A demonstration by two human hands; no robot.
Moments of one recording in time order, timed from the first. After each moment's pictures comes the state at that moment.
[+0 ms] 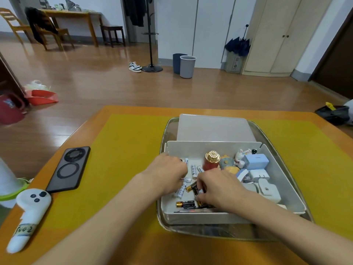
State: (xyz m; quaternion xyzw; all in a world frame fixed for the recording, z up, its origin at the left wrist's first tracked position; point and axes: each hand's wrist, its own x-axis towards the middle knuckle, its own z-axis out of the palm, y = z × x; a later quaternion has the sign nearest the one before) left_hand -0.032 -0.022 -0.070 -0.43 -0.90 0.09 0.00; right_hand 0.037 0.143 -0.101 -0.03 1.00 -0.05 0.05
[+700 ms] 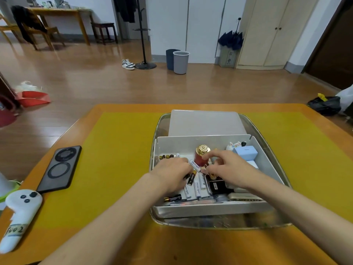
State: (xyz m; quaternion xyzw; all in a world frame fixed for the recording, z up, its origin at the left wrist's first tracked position) left_hand -0.030 0.013 -0.105 -0.46 -0.89 -0.01 -0.02; right_hand 0.049 0.194 -0.076 0.10 0.92 -0.37 0.04
